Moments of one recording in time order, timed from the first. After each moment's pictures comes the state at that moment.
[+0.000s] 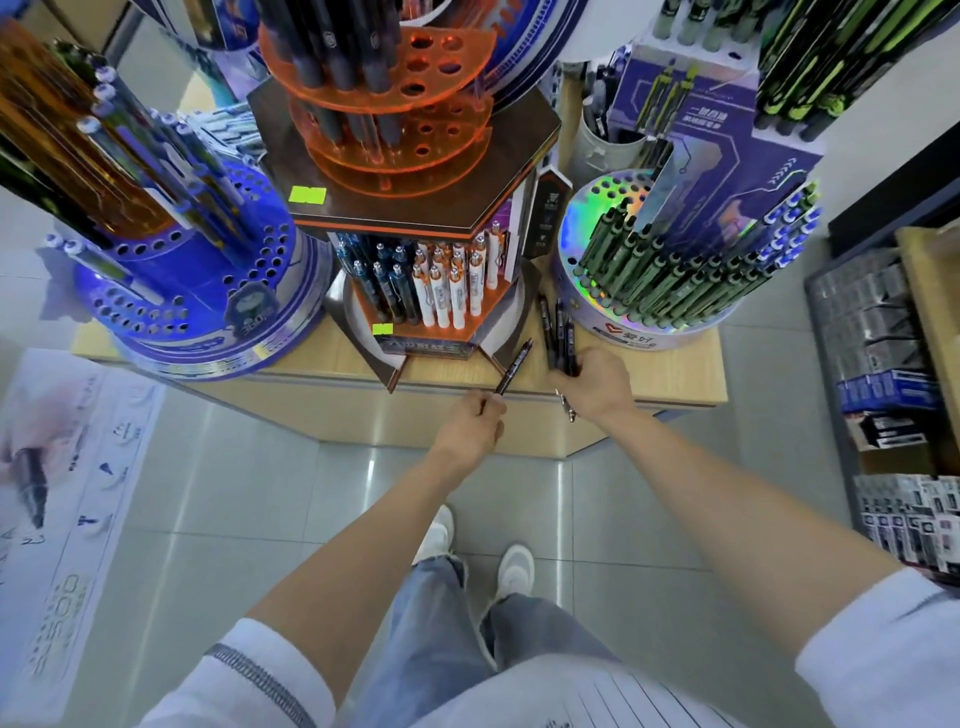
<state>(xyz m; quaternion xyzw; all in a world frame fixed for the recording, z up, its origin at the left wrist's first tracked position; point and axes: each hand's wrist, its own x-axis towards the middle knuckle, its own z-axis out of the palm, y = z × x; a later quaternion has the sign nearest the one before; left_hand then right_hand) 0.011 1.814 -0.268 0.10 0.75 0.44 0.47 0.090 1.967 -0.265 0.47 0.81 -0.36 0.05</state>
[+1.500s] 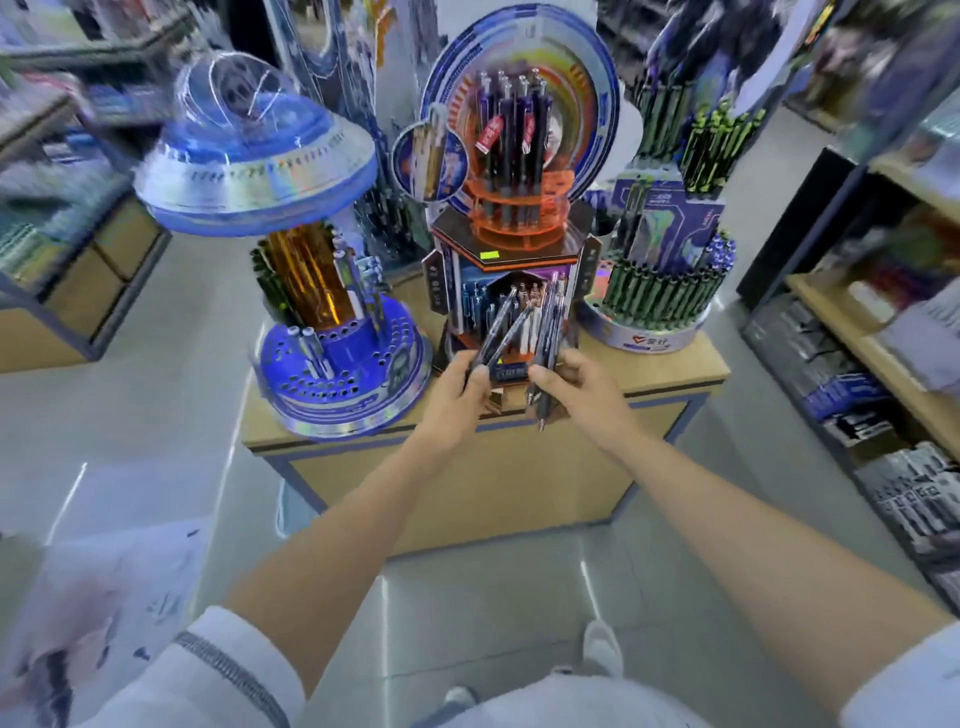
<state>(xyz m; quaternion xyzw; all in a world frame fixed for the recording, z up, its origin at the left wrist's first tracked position) -0.083 1.649 -0.143 0.40 0.68 0.53 0.31 0.061 1.753 -0.144 0.32 0.70 -0.59 -0.26</state>
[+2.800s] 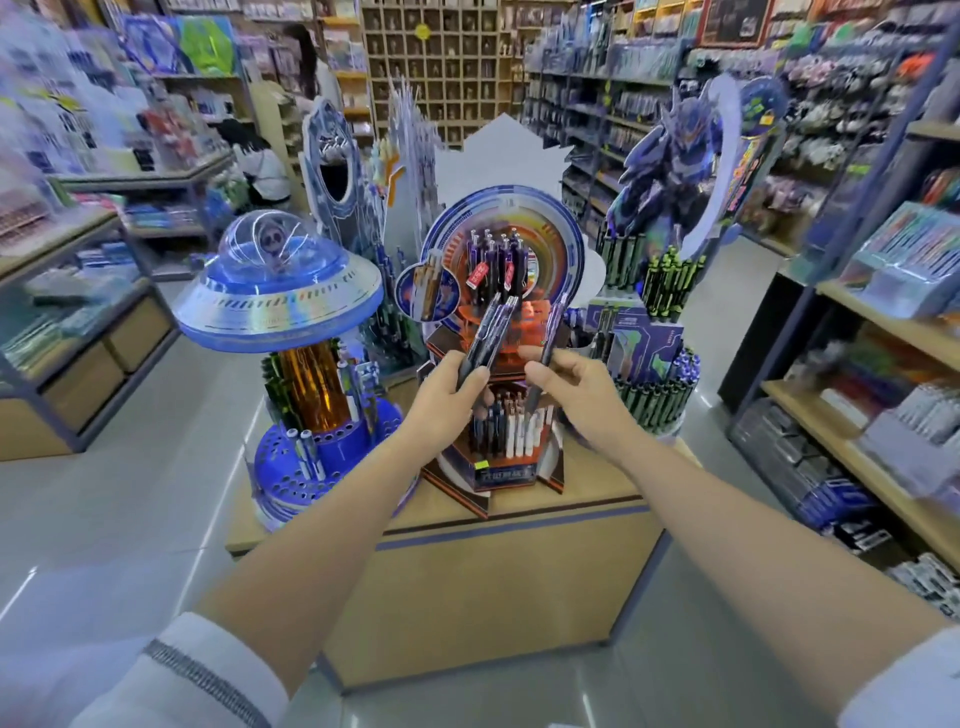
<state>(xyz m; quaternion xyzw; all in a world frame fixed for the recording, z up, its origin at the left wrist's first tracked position) -0.108 1.695 -0.034 0.47 0.68 0.51 0.25 0.039 1.804 -0.039 0.24 0.72 -0.55 -0.34</state>
